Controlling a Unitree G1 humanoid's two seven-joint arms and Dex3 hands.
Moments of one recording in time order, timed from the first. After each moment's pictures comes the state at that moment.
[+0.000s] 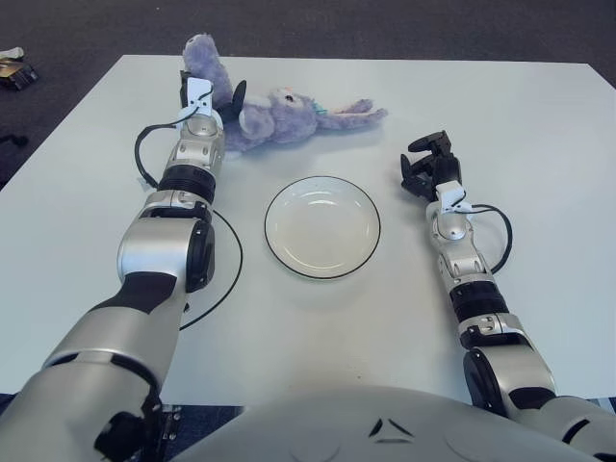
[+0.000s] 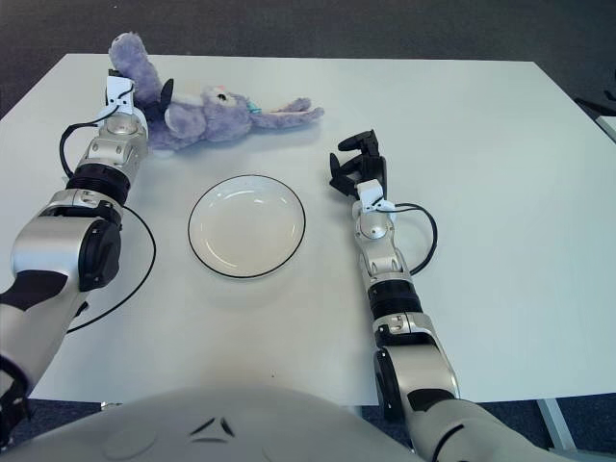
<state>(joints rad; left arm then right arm) -1.03 0.25 0.13 1.10 0.07 0.06 0.31 -0.38 -0.10 0.01 0.50 -0.15 -0.27 -0.23</state>
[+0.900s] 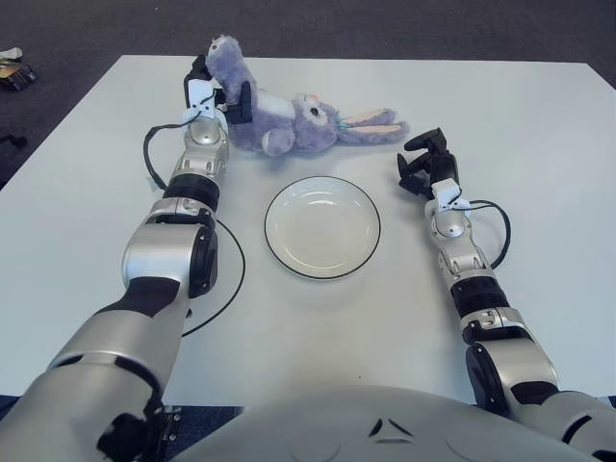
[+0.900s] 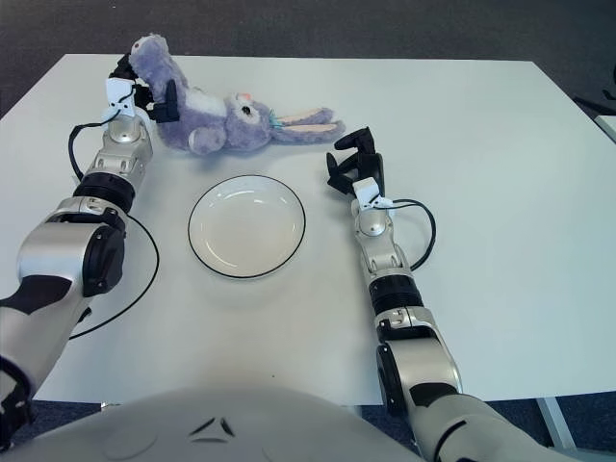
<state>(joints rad) -0.97 0.23 0.13 1.09 0.05 -0.24 0.28 -0.41 -0.12 0.03 0.55 -0.18 -0.30 -0.23</state>
